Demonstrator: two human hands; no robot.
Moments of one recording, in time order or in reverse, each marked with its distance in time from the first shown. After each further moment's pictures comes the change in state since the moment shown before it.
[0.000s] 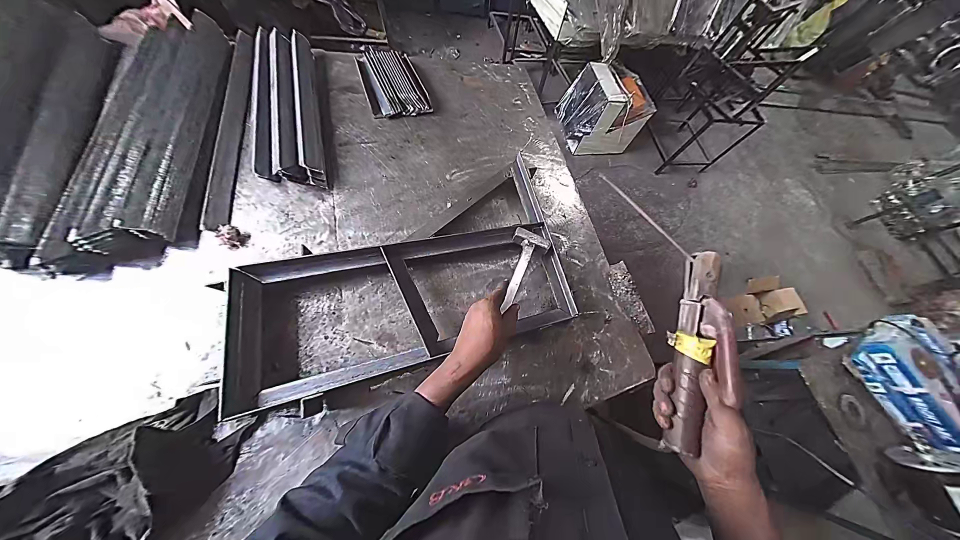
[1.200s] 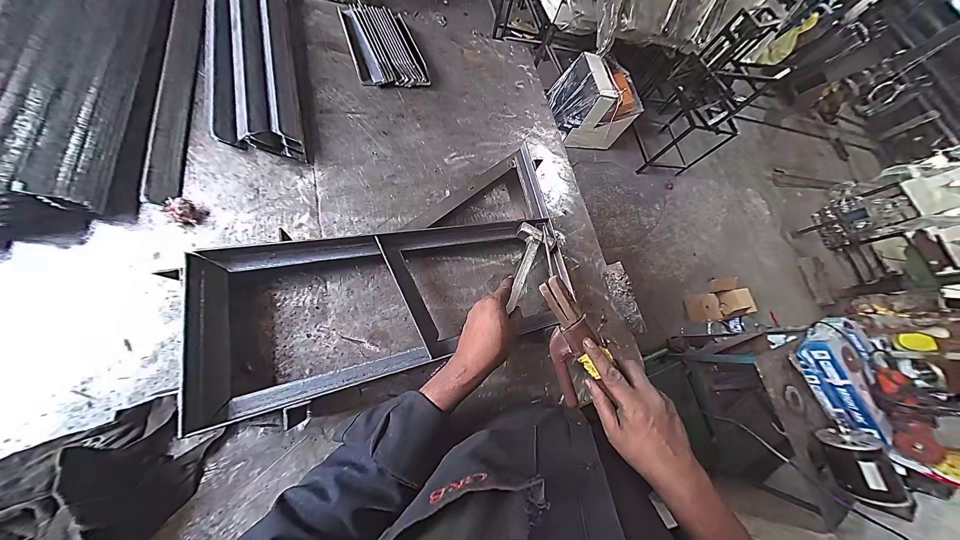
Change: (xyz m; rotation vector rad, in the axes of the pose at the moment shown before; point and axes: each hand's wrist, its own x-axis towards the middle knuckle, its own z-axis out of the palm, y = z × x) left_hand 0.004 -0.006 -0.005 -0.058 -0.058 -0.030; right_hand -0.001 0.029 0.068 -1.828 -0.194 -0.491
